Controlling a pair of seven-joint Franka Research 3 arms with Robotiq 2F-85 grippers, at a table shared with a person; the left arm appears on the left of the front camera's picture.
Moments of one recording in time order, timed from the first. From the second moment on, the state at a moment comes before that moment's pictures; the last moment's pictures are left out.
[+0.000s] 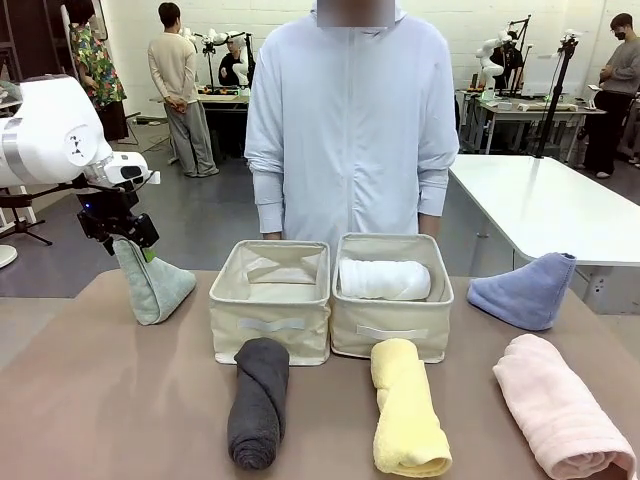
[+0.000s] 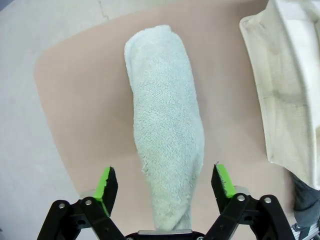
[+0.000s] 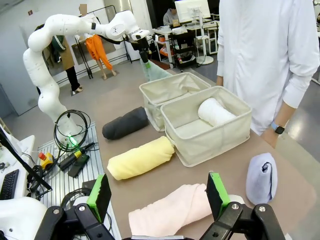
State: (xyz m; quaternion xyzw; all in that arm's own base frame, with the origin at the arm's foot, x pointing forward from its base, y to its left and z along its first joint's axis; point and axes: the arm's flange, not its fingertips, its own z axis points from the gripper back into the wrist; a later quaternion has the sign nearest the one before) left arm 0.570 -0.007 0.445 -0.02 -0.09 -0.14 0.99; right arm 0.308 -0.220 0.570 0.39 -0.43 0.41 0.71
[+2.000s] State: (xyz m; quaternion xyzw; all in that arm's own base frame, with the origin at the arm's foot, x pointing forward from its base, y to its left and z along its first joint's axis) left arm 0.383 0.030 0.629 0.03 -0.16 -0.33 0.93; right arm 0.309 -0.219 0.570 0.39 -0.43 0.41 0.71
